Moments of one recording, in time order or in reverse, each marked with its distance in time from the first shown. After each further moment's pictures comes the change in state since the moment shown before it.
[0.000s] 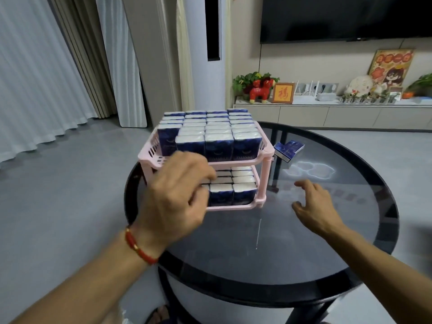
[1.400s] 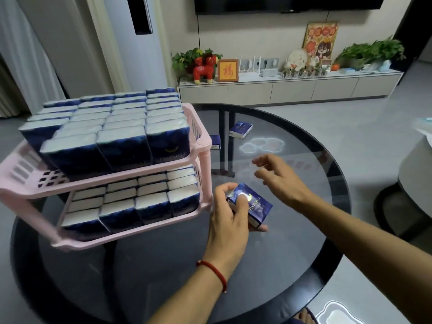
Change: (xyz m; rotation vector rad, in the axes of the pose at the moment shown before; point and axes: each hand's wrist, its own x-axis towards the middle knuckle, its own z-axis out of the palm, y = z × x) left_hand -0.024 0.086 0.213 -1.097 -0.308 -1.149; right_hand 0.043 0.030 -0.021 0.429 -0.014 -0.028
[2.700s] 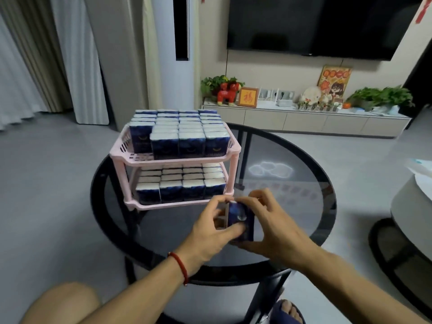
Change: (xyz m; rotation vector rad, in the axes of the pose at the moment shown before) left_hand -0.086 0.031 -0.091 0.111 -0.164 0.012; right_hand -0.159 -0.093 0.018 -0.516 -0.178 -0.593
